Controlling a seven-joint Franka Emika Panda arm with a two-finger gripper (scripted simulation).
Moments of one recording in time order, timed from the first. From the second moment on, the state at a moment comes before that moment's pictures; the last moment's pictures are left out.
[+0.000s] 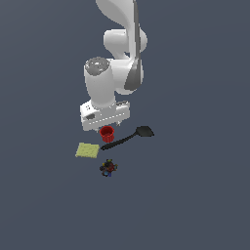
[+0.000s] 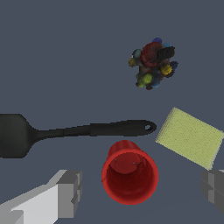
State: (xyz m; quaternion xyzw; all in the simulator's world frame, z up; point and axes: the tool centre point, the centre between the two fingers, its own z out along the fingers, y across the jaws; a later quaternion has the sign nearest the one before) arm -0.047 -0.077 0.150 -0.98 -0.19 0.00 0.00
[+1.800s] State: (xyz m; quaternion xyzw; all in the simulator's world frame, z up) arm -0.083 -0.094 0.051 -0.96 -0.27 0.00 0.00
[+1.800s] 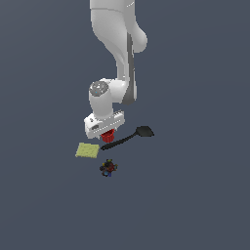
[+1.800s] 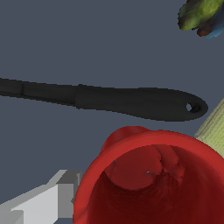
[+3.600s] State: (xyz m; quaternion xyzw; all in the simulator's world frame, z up) arm -0.040 -0.111 0.147 -0.96 -0.27 0.00 0.00
